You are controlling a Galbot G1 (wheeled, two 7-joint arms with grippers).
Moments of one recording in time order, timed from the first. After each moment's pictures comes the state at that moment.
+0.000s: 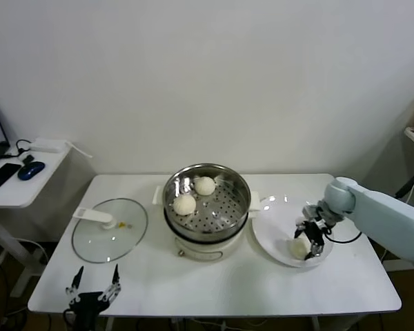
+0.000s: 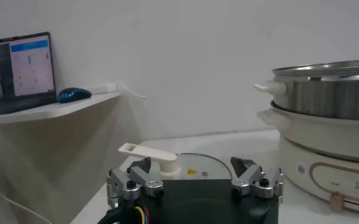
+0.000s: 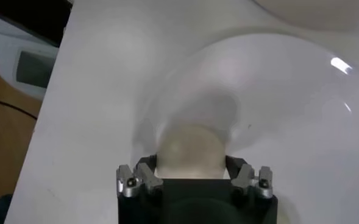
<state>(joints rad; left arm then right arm) 1.80 -1.52 -0.70 -2.02 -0.03 -0.11 -0.03 0.04 0.72 -0.97 1.12 0.02 -0.02 -1.16</state>
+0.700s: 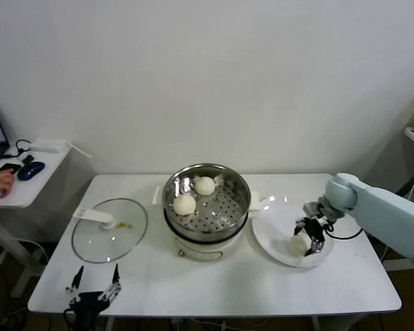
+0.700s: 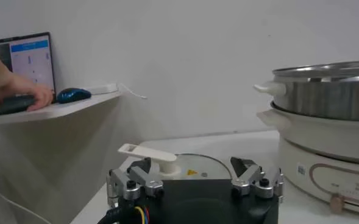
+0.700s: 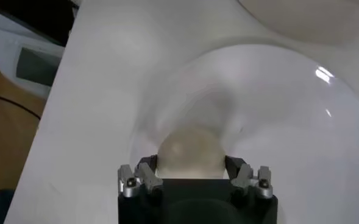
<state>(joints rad) 1.79 -1.52 -0.70 -2.02 -0.03 -0.11 -0.03 0.06 0.70 -0.97 1.17 0.01 0.00 -1.18</state>
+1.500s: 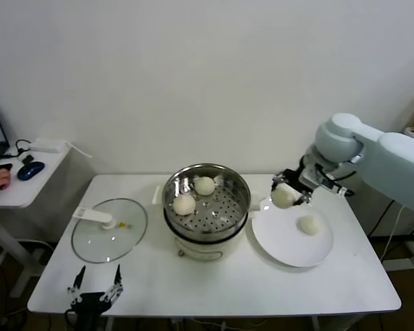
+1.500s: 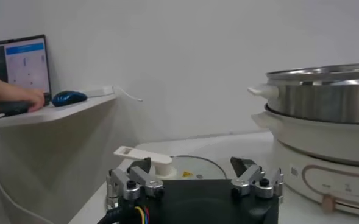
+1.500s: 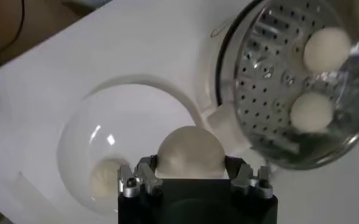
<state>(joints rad) 1.81 -1.52 -0.69 -2.04 -0.02 -0.12 -0.03 0.46 0.65 -1.01 1.62 -0.18 0.29 -1.26</state>
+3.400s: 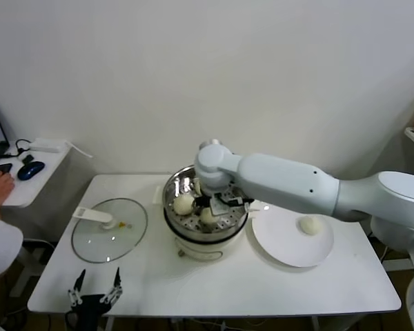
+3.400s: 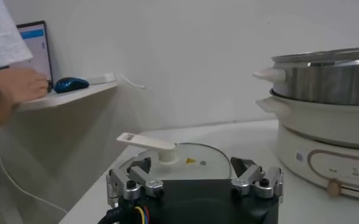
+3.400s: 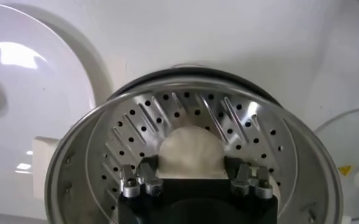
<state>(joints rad) 1.79 -1.52 -0.69 -2.00 -0.02 -0.09 -0.04 0.34 1.22 -1.06 1.44 -0.55 0.59 -1.27</state>
